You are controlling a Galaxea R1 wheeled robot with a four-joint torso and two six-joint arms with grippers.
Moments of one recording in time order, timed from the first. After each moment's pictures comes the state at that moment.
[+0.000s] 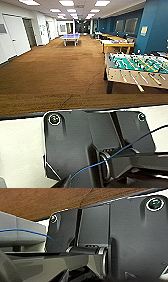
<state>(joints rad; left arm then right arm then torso) 1.51 2.91 -2.59 0.07 -0.01 0.00 -1.55 2.98 -2.53 -0.15 0.07 0.14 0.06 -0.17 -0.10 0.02</state>
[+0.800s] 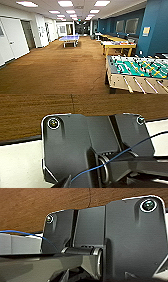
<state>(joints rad) 1.51 2.93 -2.59 0.07 -0.02 0.00 -1.55 2.99 -2.57 -0.15 0.06 0.15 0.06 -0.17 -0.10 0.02</state>
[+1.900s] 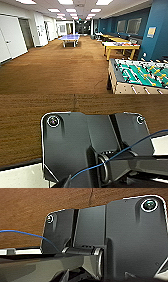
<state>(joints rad) 1.51 2.92 -2.59 0.06 -0.02 0.00 -1.55 3.00 -2.57 -0.15 0.06 0.15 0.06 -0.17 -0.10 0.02</state>
